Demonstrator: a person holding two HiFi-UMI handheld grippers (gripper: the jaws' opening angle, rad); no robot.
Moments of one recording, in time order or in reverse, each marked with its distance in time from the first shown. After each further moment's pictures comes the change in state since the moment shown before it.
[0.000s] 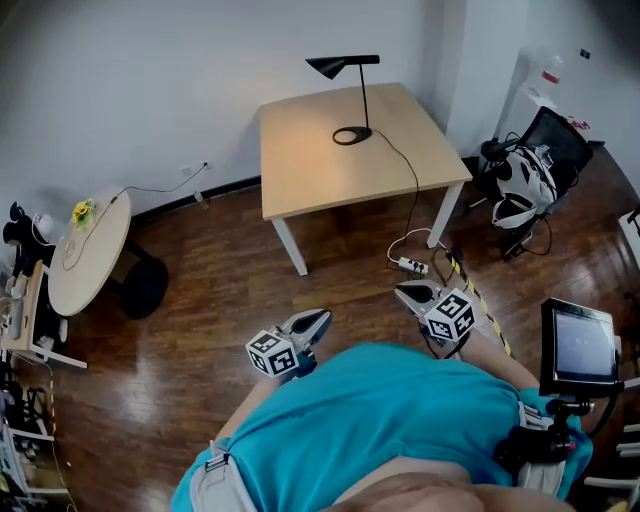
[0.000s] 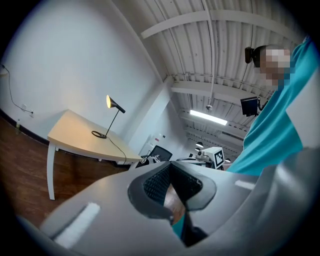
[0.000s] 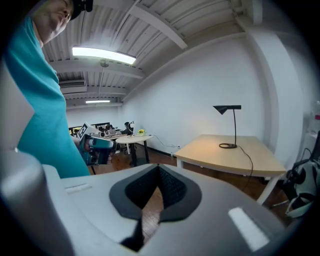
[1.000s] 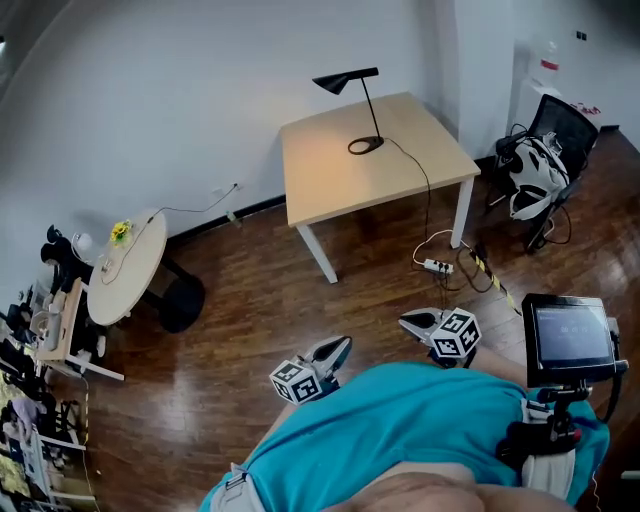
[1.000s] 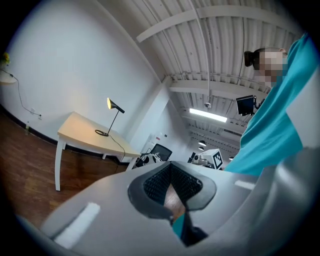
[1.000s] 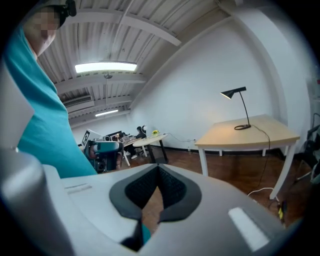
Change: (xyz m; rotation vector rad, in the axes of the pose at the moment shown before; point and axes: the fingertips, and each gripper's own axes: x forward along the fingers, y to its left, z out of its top) left arm -0.026 -0.133 -0.089 0.030 0.004 0.065; right arm -0.090 0.103 -0.086 0.154 -0.003 0.164
